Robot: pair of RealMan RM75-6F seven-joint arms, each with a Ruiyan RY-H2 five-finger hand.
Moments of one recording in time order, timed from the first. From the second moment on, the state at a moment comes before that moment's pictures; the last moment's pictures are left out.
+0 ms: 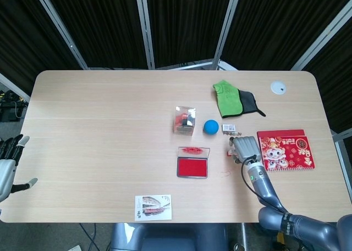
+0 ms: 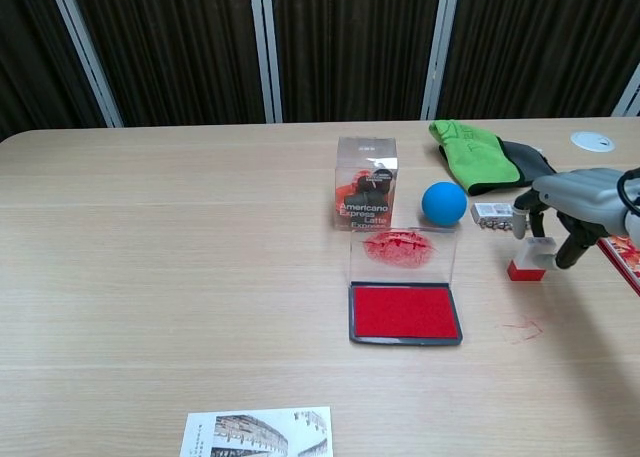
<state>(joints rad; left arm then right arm) -0.11 -0.96 -0.04 -1.89 1.36 1.39 0.25 0.63 -1.58 0.17 -1.34 -0.90 0.93 -0.59</state>
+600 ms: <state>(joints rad) -0.12 -0.96 -0.04 -1.89 1.35 1.39 0.27 0.63 -1.57 0.15 -1.34 -0.89 0.95 -0.57</state>
